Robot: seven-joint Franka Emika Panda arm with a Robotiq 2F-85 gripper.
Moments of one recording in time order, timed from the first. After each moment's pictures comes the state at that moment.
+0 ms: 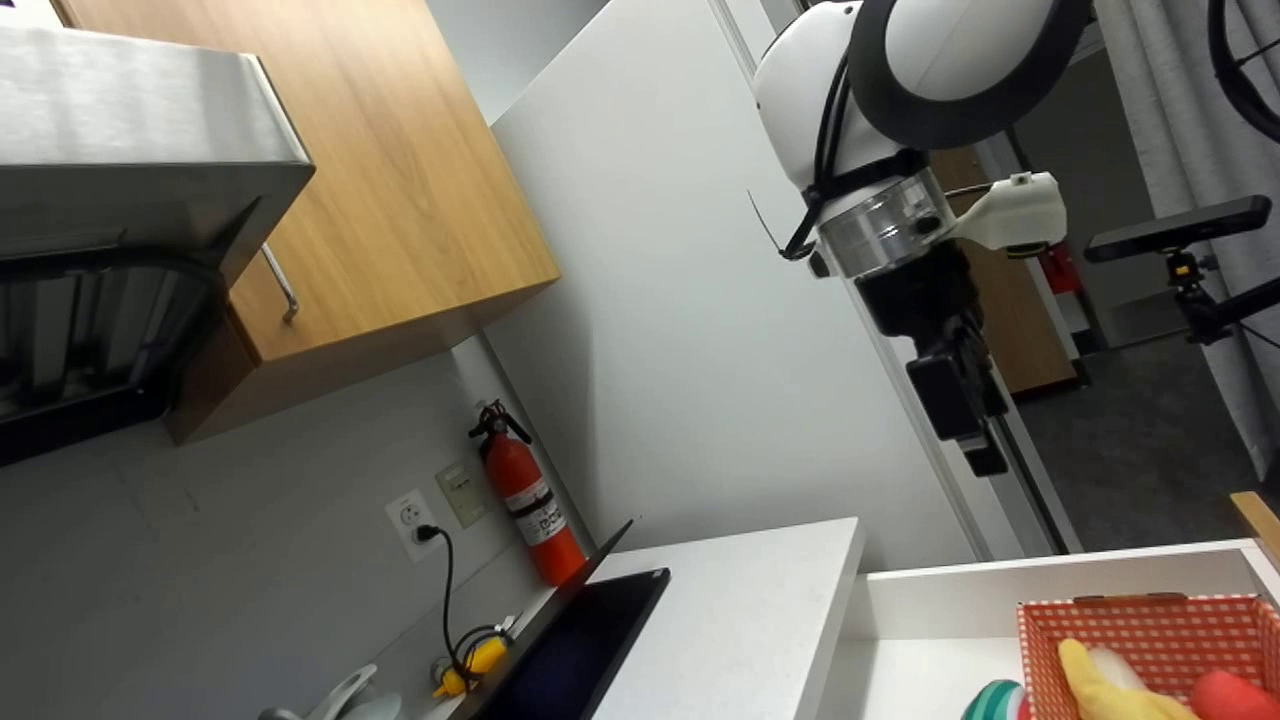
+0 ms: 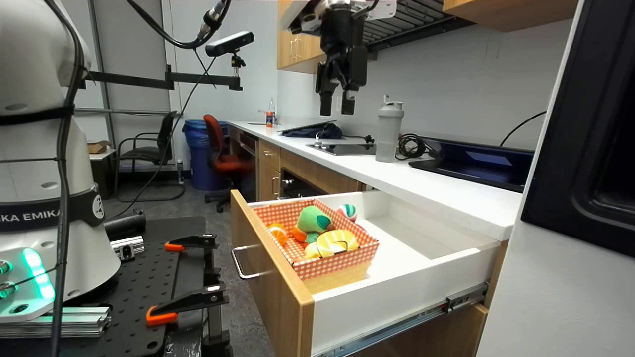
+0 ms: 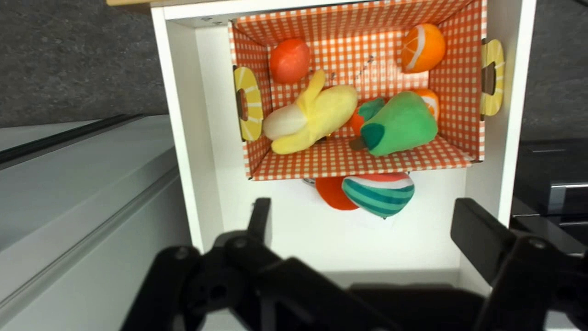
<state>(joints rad) 0.01 -0.29 0.01 -2.39 -0.08 2.08 0.04</state>
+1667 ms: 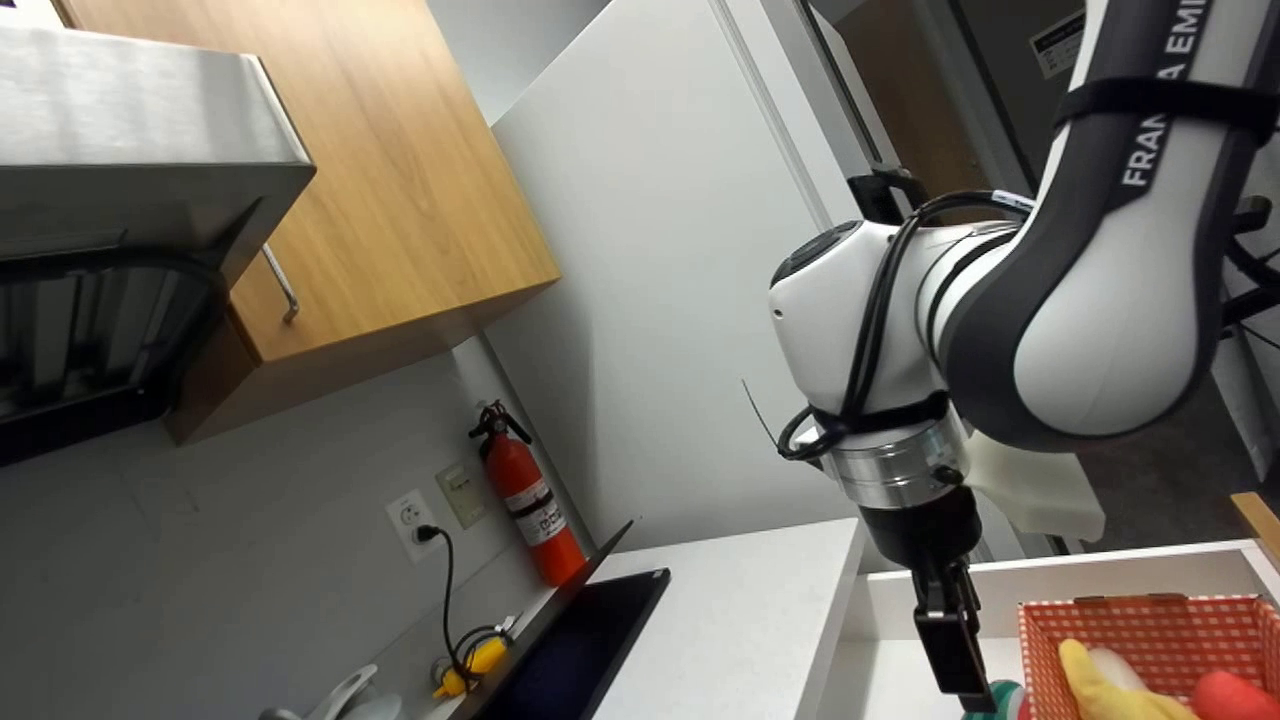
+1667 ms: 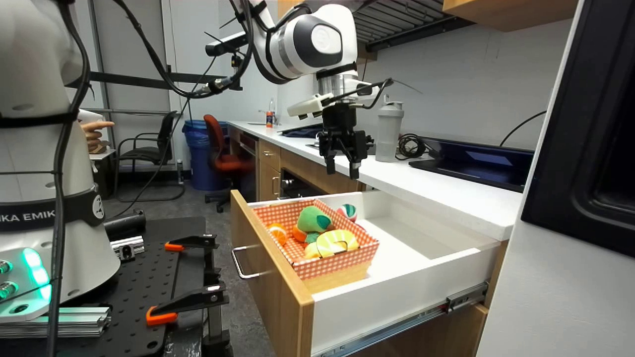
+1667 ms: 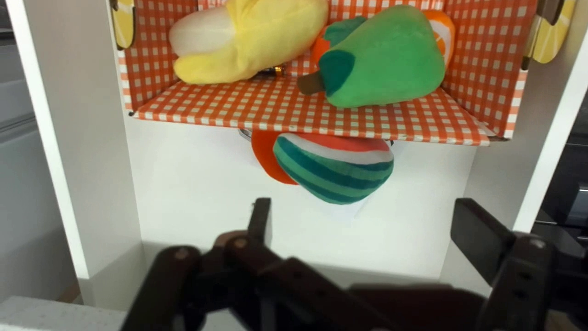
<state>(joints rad) 0.07 0.06 0.08 -2.42 -0.24 2.57 0.18</state>
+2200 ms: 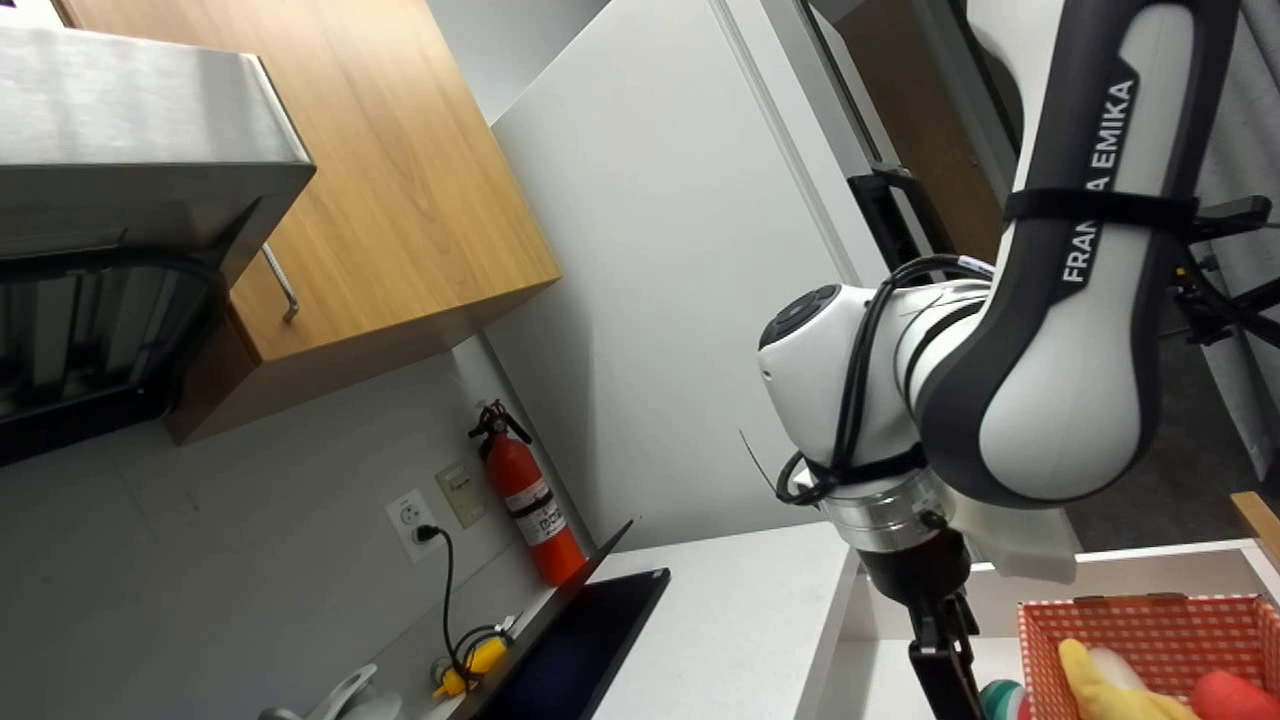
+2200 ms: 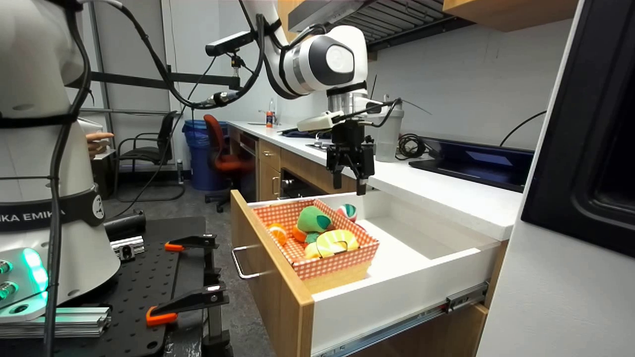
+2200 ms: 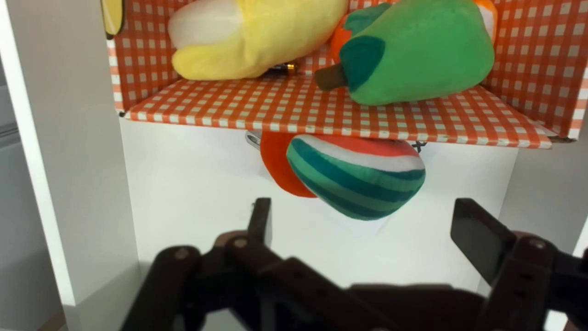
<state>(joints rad) 0.08 0.19 0.05 -2.35 -0.28 2.57 0.21</state>
